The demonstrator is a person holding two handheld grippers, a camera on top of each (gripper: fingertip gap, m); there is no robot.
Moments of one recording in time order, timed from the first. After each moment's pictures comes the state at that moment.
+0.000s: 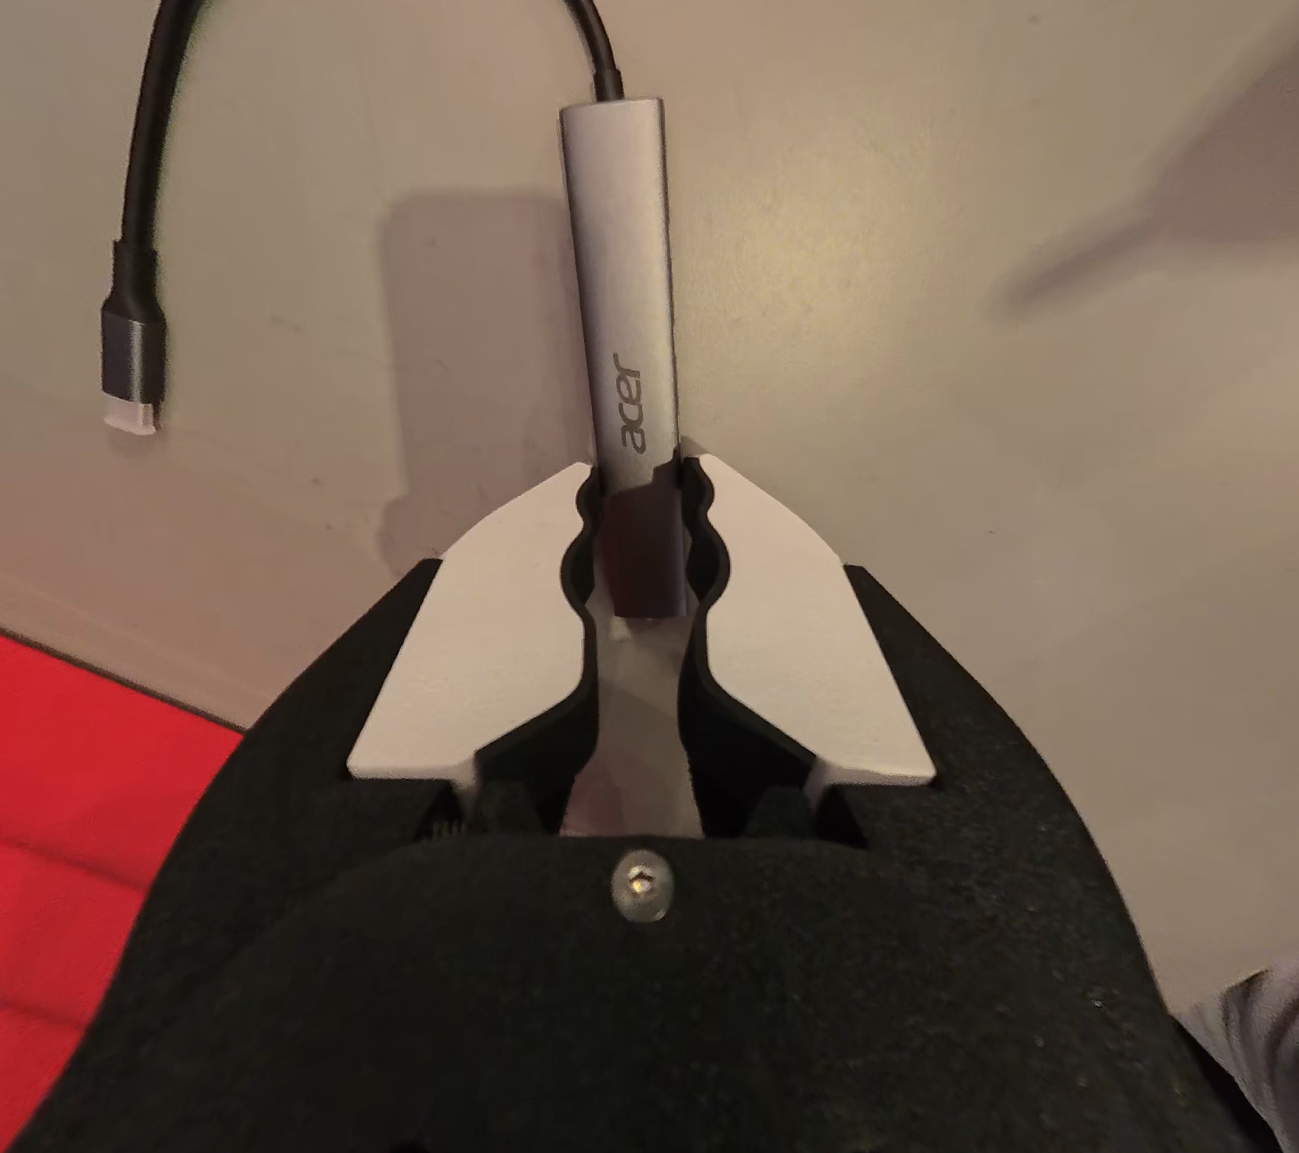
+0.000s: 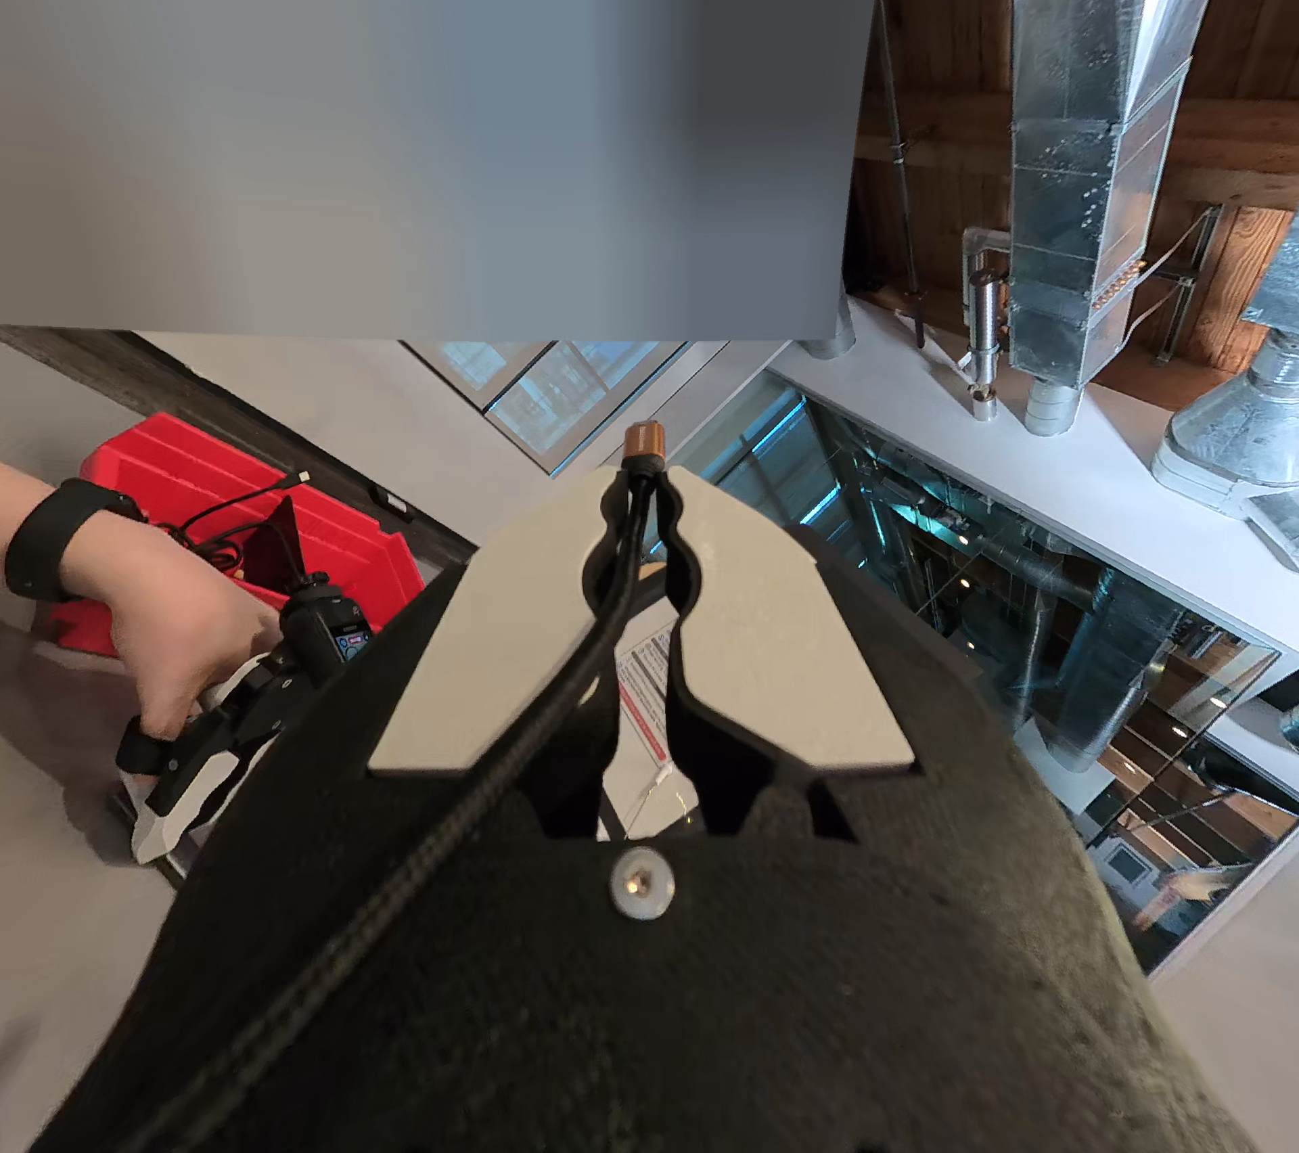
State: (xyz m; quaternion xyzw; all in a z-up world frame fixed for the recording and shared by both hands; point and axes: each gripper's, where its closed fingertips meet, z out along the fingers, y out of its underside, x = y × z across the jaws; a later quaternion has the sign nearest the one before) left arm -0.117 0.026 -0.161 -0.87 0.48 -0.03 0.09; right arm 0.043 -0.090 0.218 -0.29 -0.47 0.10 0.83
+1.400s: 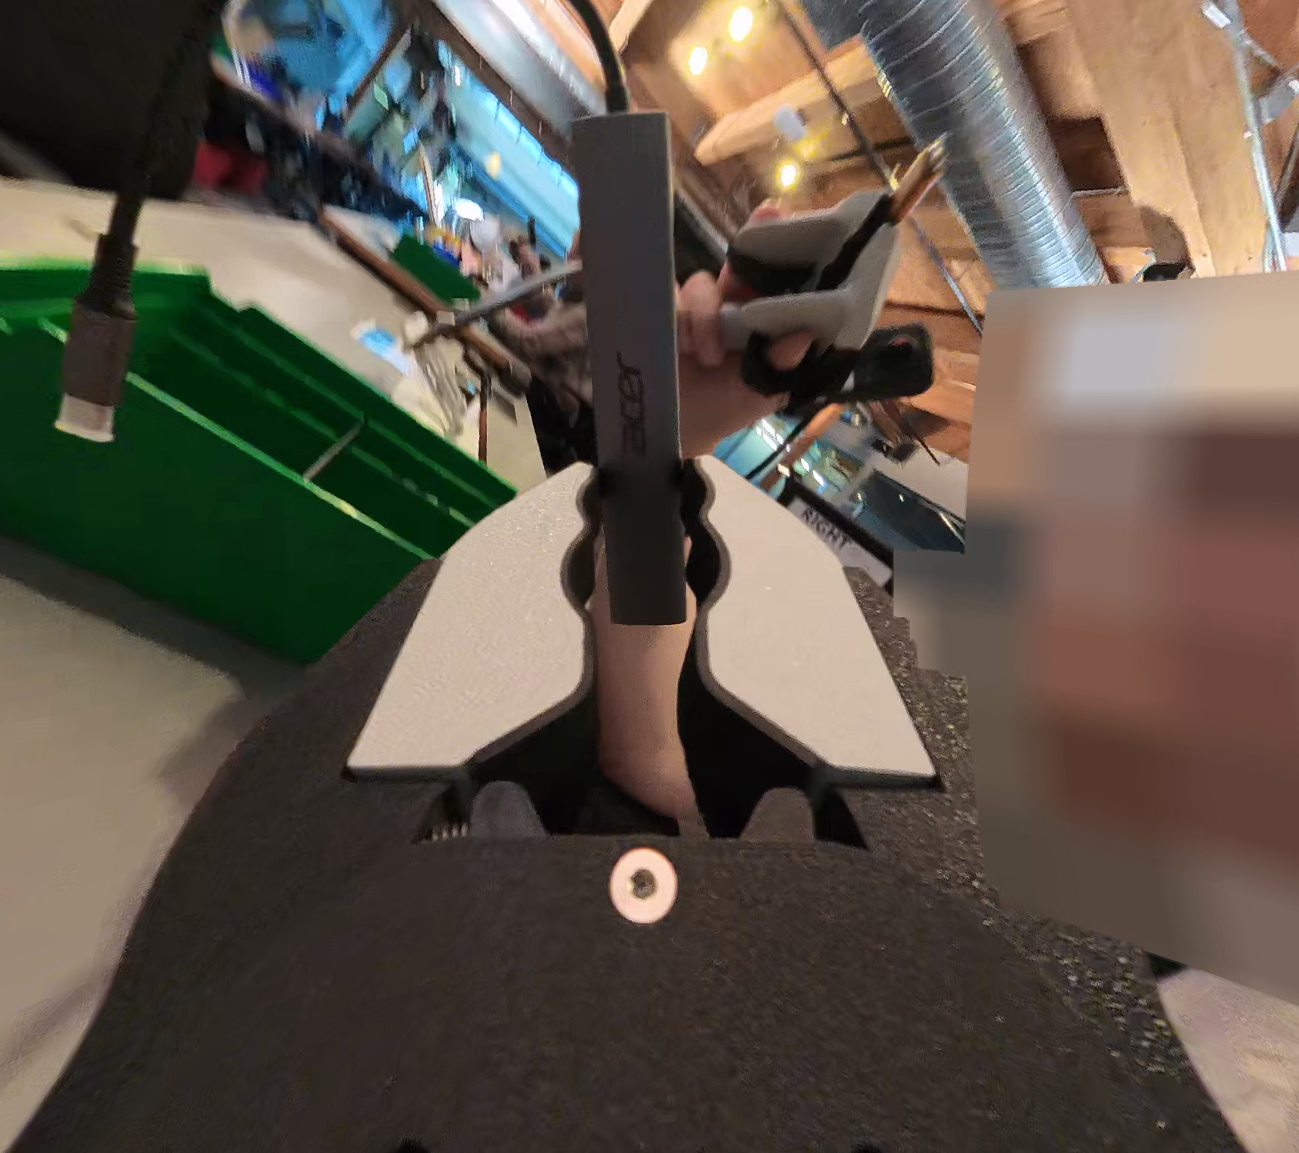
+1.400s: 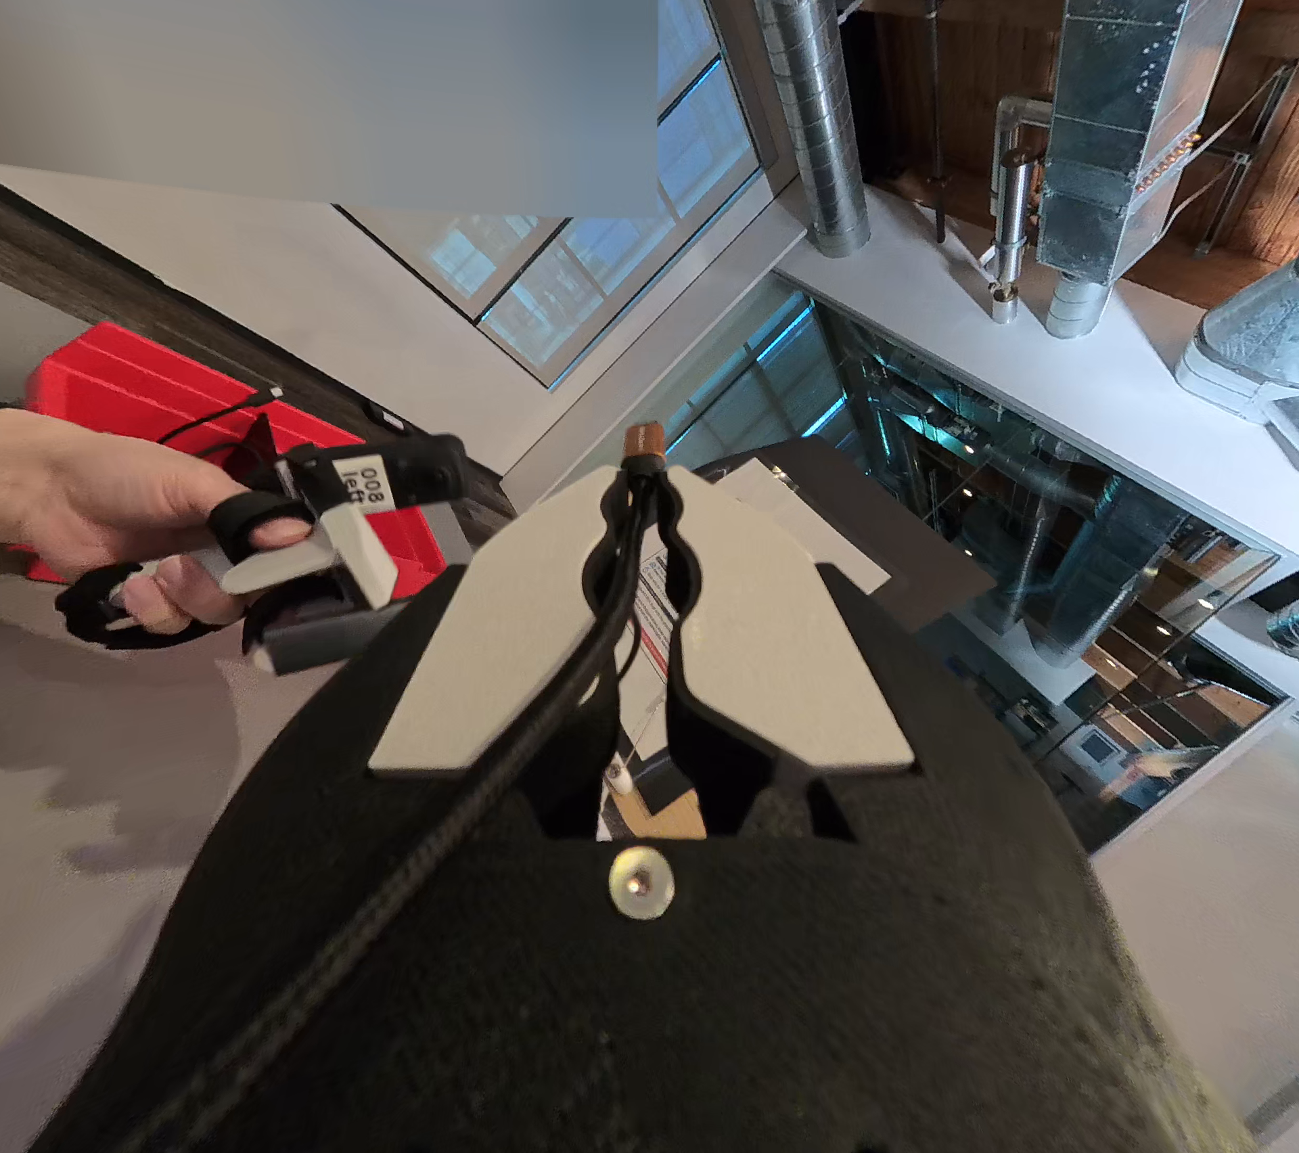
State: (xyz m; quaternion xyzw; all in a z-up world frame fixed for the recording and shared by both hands) left arm -0.023 -0.020 0.071 -0.53 0.27 -0.76 0.27; right arm 0.032 -0.053 0.201 -0.36 -0.47 0.07 0.80
